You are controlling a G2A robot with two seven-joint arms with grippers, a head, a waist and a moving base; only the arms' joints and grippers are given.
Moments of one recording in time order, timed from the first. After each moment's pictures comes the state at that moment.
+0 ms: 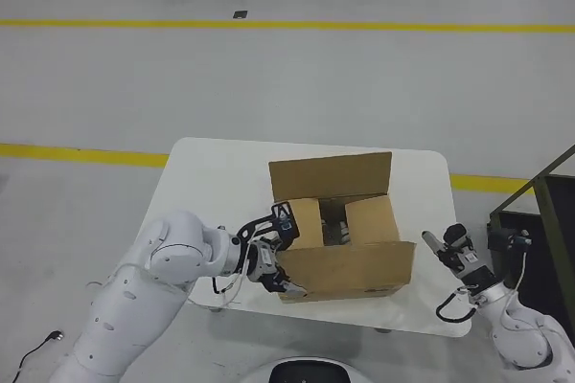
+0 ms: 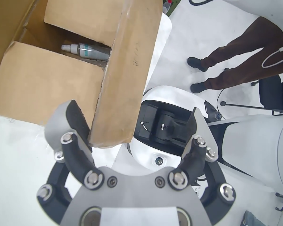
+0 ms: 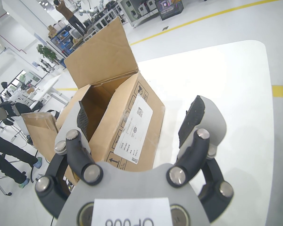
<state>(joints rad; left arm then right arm) 0.87 -1.10 -1.00 -1.76 0.39 -0.61 -1.21 -1.59 -1.09 1.72 -1.64 -0.58 -0.52 0.14</state>
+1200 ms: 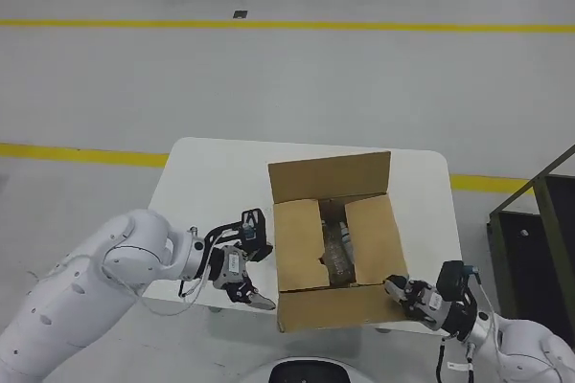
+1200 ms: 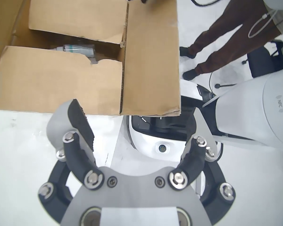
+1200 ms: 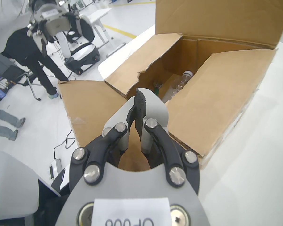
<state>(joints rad) 0.71 -0.76 -0.79 -1.78 0.18 -0.72 -0.94 -1.78 -1.06 1.72 -1.94 -0.64 -0.84 0.46</state>
